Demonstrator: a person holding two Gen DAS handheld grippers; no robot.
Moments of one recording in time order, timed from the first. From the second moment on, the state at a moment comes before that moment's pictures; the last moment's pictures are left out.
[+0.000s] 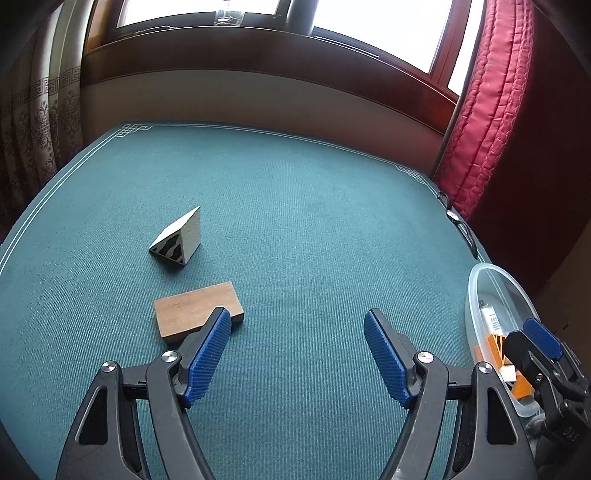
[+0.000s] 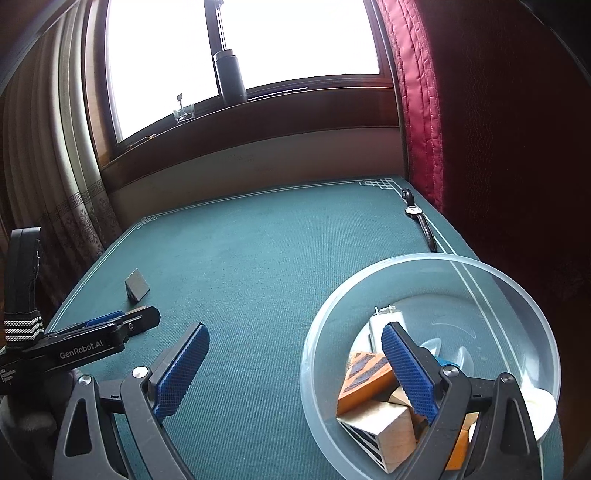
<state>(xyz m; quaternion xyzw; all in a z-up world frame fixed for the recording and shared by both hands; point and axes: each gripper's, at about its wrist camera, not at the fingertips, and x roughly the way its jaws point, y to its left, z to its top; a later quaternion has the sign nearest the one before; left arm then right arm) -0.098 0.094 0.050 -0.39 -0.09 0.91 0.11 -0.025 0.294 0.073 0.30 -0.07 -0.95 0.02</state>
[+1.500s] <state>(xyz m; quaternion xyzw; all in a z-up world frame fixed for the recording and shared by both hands) -0.130 0.067 0.018 -0.41 -0.06 0.91 -0.03 -0.023 0.232 0.048 0.33 0.00 -0.94 0.09</state>
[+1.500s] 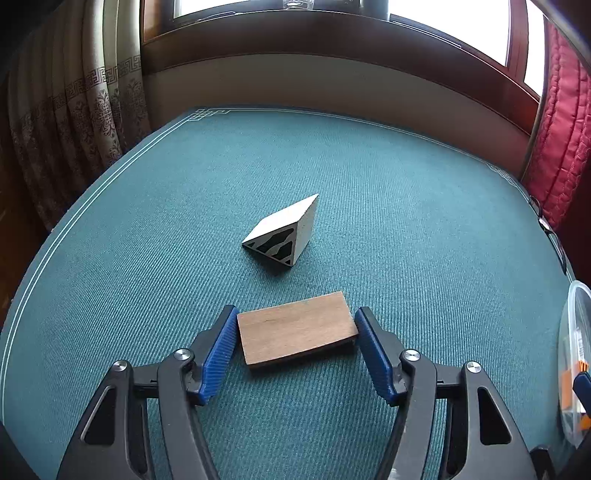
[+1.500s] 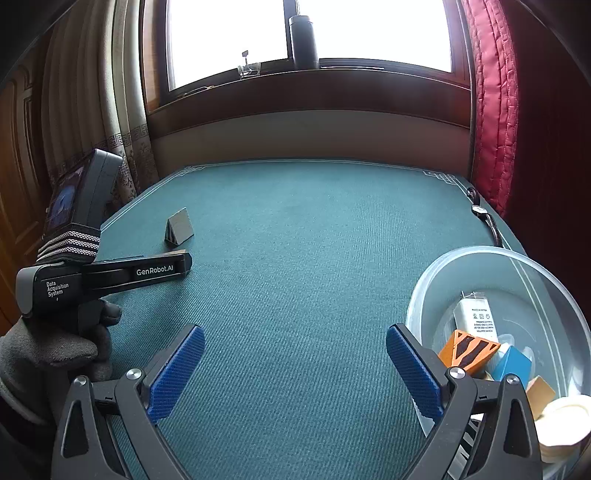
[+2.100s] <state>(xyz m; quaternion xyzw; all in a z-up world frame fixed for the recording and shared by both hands) -0.094 -0.007 0.025 -0.39 -0.05 0.92 -0.06 -0.036 0.225 0.041 0.36 -0.01 -0.92 0.12</state>
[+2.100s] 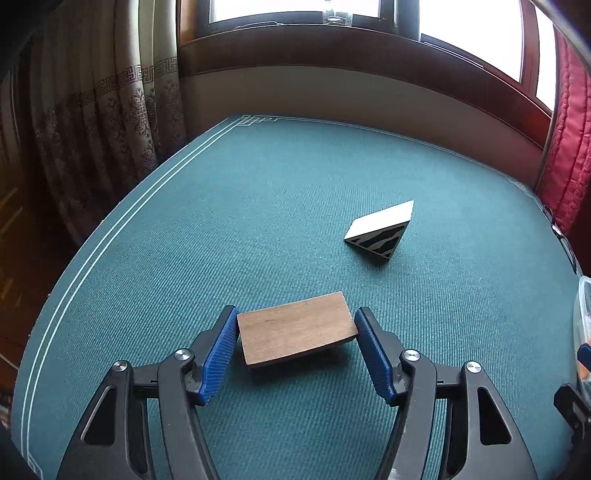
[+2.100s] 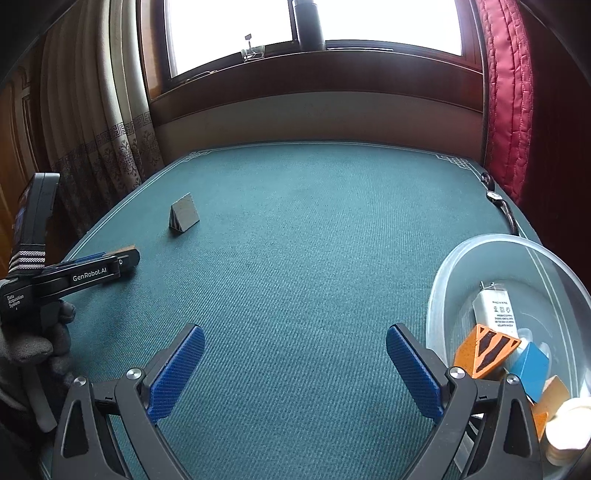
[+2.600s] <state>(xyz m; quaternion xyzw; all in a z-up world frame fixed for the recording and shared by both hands) -0.080 -0.032 0.026 -0.37 -0.08 0.92 -0.06 -0.117 0.138 0.046 0.38 0.02 -0.90 0.20</state>
